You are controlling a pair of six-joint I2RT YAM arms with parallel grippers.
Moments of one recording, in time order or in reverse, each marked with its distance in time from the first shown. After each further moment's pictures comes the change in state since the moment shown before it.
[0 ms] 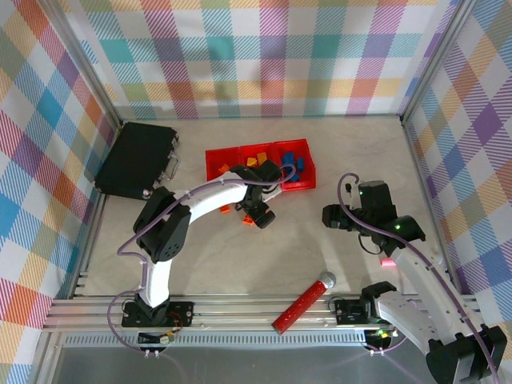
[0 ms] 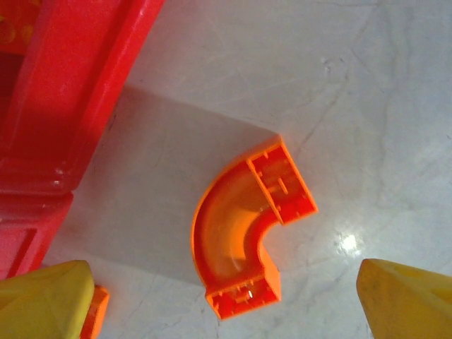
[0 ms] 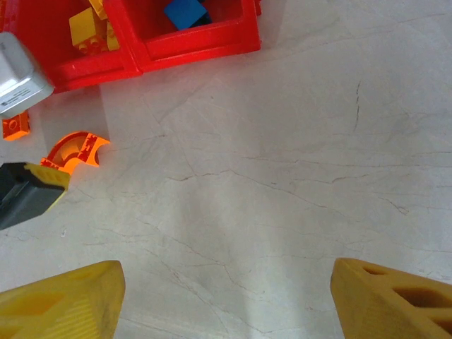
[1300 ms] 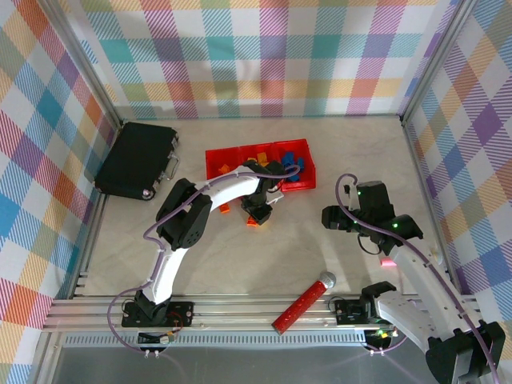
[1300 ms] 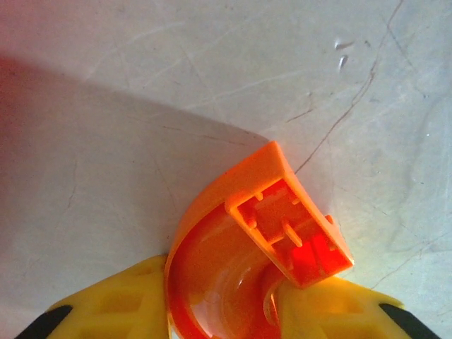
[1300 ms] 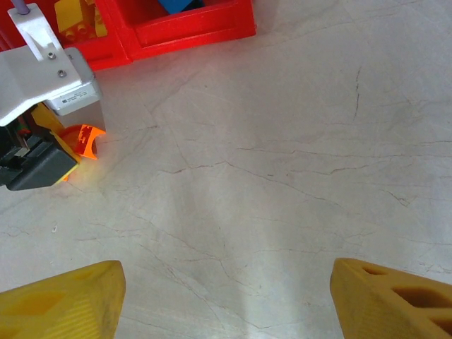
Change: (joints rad) left arm 0.033 0.203 0.175 -0.160 0.115 -0.019; right arm 0.000 0.020 -0.008 0.000 0.000 0.000
